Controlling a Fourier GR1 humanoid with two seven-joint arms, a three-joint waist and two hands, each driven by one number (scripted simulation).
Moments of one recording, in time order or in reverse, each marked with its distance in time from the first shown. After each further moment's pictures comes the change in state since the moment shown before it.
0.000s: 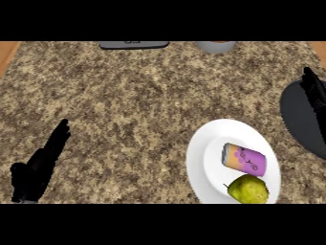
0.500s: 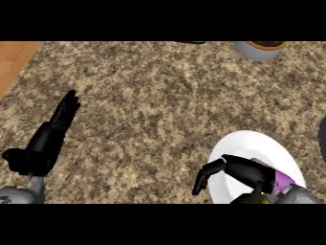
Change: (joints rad) left arm -0.163 -0.031 0.003 -0.072 0.004 -0.006 -0.018; right arm -0.045 0.064 0.518 -0.049 -0.077 0.642 -0.067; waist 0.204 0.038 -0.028
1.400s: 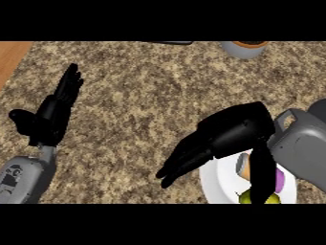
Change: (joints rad) left arm -0.196 -0.053 0.047 0.088 0.006 0.059 0.092; right arm -0.633 -0.106 0.088 0.002 -0.002 0.465 -0.236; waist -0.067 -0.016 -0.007
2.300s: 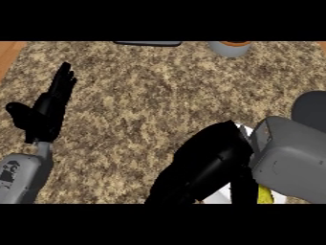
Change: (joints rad) left arm -0.015 0.000 0.045 0.053 -0.005 0.011 0.004; right arm -0.162 -0.003 0.212 -0.071 0.032 -0.056 -0.126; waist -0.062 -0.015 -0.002
